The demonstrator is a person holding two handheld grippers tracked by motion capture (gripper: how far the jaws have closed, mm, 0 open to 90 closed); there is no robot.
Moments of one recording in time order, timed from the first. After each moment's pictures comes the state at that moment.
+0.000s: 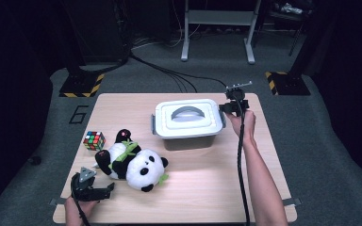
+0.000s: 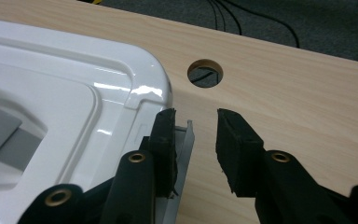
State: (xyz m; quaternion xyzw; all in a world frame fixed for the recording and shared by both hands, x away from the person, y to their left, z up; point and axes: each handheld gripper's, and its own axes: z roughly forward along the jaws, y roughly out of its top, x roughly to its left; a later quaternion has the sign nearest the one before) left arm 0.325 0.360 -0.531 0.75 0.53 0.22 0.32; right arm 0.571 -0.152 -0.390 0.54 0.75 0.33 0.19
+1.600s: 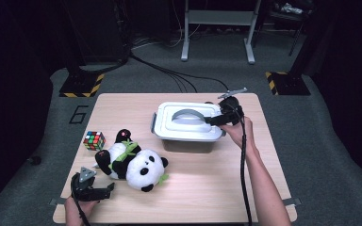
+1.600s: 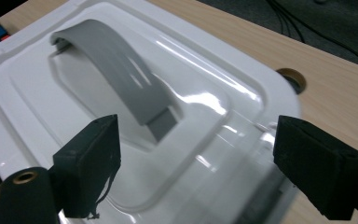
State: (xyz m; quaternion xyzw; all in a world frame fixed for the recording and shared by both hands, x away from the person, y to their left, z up) left arm 0.325 0.359 -0.532 0.75 0.53 0.22 0.32; right arm 0.523 -0.127 -0.377 0.42 0.82 0.37 0.14
